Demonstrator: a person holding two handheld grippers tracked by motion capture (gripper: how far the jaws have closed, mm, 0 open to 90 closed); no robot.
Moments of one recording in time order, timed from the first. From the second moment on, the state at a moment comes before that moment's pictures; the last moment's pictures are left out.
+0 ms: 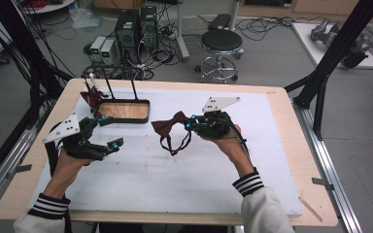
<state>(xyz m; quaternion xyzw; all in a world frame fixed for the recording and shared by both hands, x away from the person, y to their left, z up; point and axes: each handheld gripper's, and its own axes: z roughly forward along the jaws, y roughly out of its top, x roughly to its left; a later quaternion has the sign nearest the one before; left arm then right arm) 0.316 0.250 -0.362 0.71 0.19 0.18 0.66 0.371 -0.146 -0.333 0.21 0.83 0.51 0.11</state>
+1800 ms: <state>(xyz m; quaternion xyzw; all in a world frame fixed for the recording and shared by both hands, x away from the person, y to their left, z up) 0.326 0.160 -0.341 0.78 0.13 0.15 0.60 0.346 -0.113 -0.342 0.20 0.82 0.51 0.16</state>
